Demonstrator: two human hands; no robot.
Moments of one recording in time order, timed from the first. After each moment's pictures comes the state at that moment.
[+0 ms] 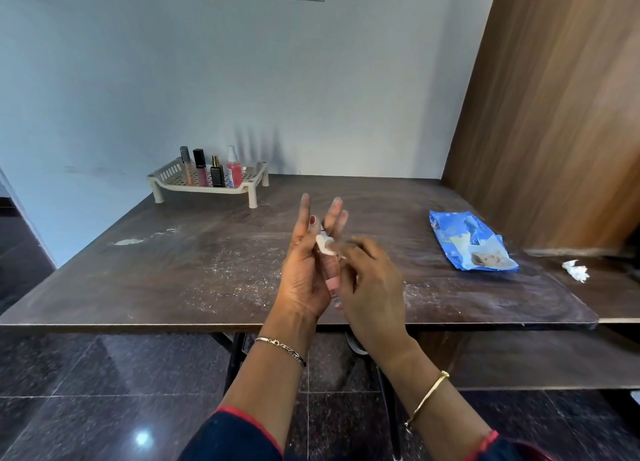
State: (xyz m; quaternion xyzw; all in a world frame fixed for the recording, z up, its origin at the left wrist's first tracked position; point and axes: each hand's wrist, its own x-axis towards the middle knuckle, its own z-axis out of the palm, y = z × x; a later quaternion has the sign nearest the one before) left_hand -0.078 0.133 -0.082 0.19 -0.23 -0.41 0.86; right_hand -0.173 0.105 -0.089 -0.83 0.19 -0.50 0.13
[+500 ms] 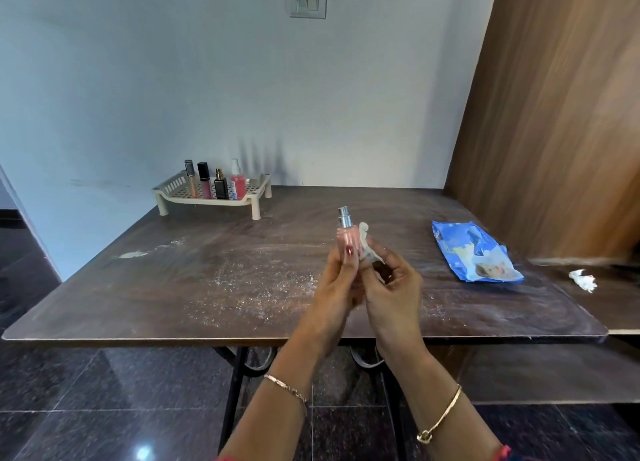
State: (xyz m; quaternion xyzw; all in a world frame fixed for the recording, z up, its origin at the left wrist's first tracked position) left_hand -0.109 0.142 -0.091 0.44 -0.38 -0.35 0.74; right_hand -0.169 0.095 -0.085 -0.57 0.23 -0.52 0.59
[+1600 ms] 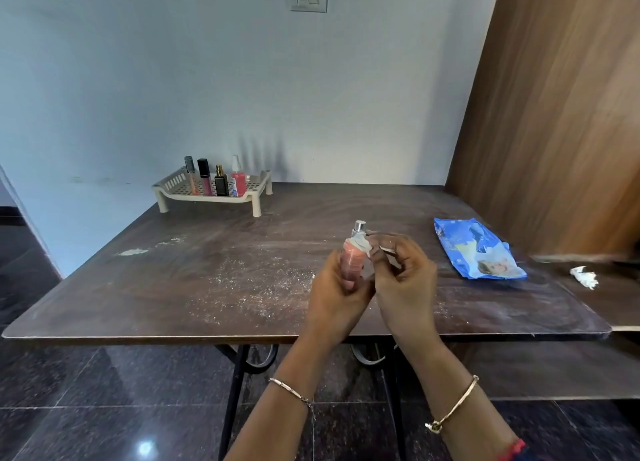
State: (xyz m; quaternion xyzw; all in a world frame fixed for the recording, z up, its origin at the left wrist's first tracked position) left_hand -0.107 0.139 -0.097 0.60 -0.38 -0.18 0.68; right_hand -0.175 0.083 -0.075 -0.68 0.19 -0.60 0.38
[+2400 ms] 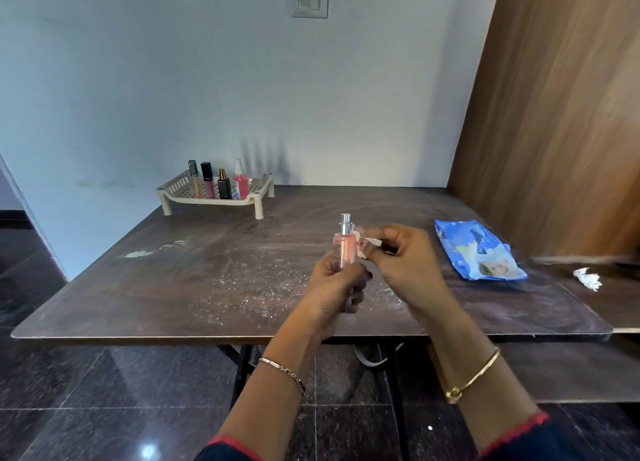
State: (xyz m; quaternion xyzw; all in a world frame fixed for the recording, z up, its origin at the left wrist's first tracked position) left_hand -0.099 0.145 -0.077 0.50 -0.32 -0.39 0.71; right_hand -0.181 0.069 -0.042 -0.75 0.20 -0.41 0.49
